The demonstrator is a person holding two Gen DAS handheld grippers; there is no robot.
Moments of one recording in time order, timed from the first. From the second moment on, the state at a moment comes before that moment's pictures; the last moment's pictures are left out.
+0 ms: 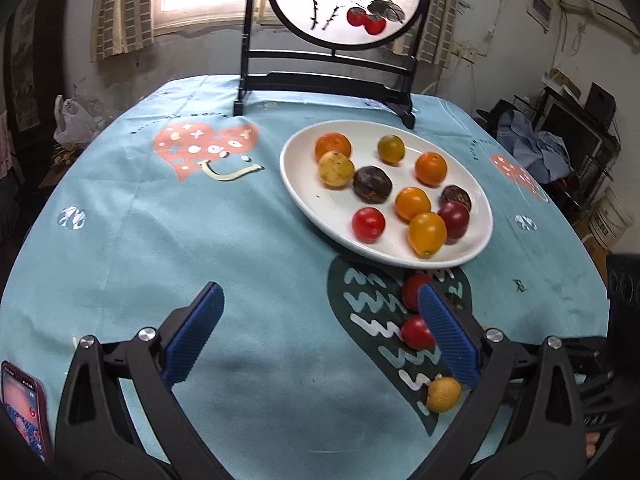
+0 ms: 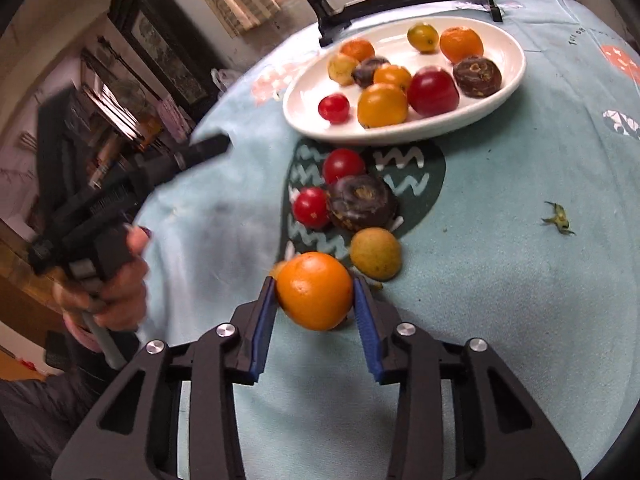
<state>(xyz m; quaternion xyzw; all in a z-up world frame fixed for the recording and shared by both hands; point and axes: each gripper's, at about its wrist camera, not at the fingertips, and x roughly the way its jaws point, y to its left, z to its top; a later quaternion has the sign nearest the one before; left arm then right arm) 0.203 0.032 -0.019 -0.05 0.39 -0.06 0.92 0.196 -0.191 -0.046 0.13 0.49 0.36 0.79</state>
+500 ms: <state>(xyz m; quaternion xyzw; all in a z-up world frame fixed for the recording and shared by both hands) 0.175 -0.046 -0.057 0.08 0.44 -0.22 0.86 0.209 -0.230 -0.038 0.19 0.46 0.30 0.81</state>
